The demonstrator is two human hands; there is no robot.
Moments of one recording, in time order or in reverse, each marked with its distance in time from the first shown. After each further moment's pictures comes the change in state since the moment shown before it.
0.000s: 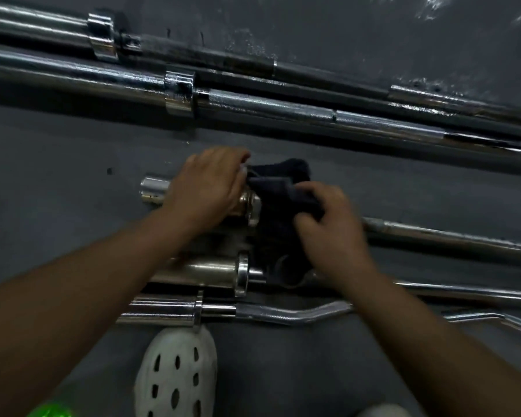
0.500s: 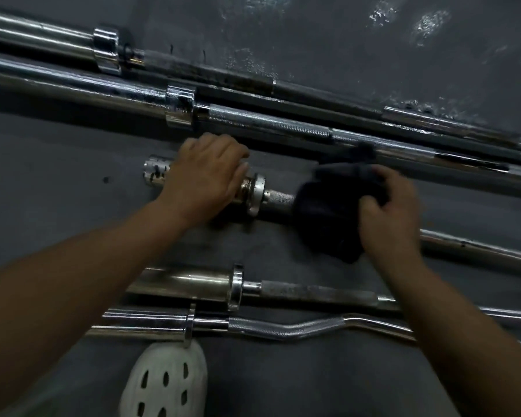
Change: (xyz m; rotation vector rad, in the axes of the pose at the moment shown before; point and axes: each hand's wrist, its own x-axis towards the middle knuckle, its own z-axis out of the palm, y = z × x) left_hand 0.024 -0.008 -0.002 0.151 0.129 0.066; right_hand 0.045 0.043 -0.051 -0.084 0.314 0.100
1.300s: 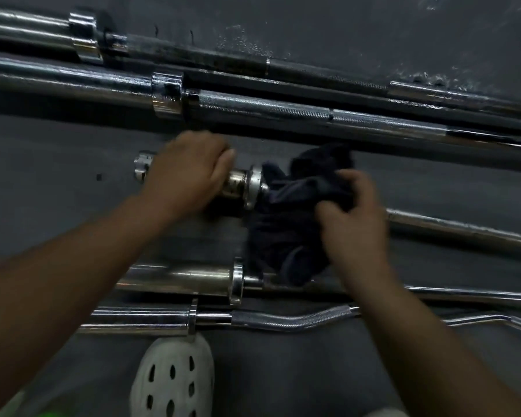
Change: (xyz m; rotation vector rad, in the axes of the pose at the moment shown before) left_hand 0.001 -0.007 -0.012 -0.041 -0.141 -0.065; right_hand -0.044 -0.031 0.022 0.359 -0.140 0.175
